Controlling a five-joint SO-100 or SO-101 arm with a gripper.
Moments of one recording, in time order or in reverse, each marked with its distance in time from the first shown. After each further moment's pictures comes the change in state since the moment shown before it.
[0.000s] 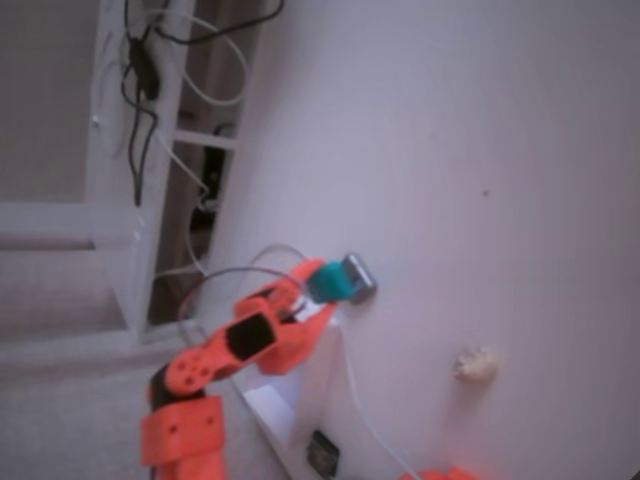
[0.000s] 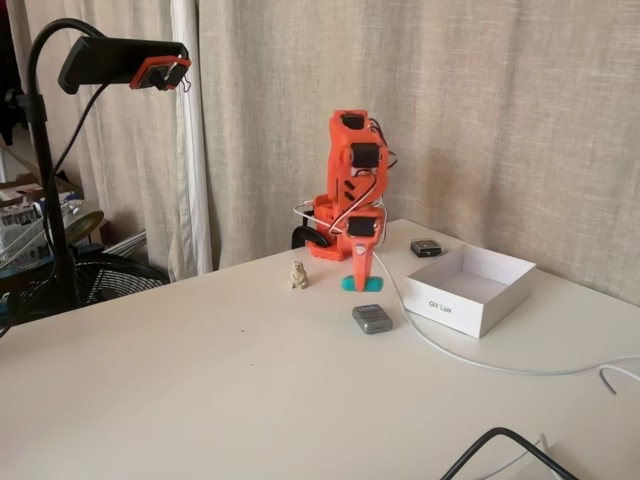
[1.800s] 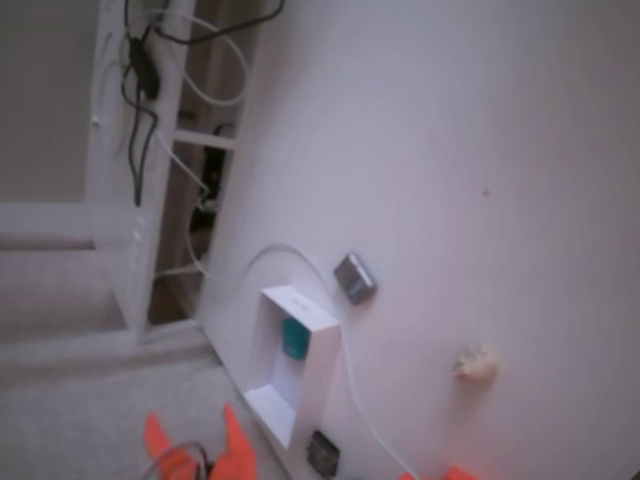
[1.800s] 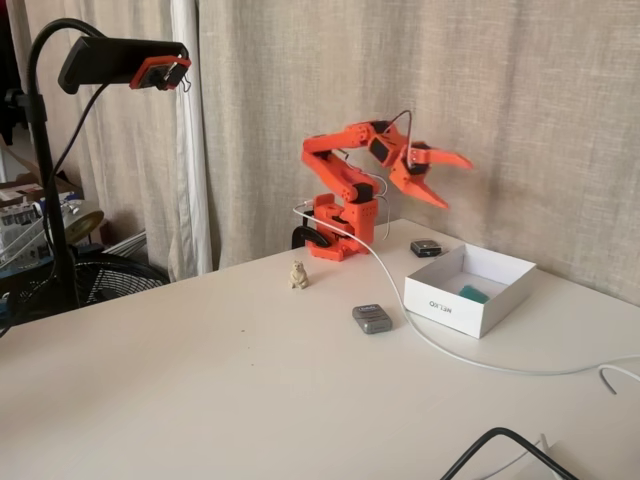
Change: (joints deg) arm -33.8 75.1 44.9 -17.3 -21.6
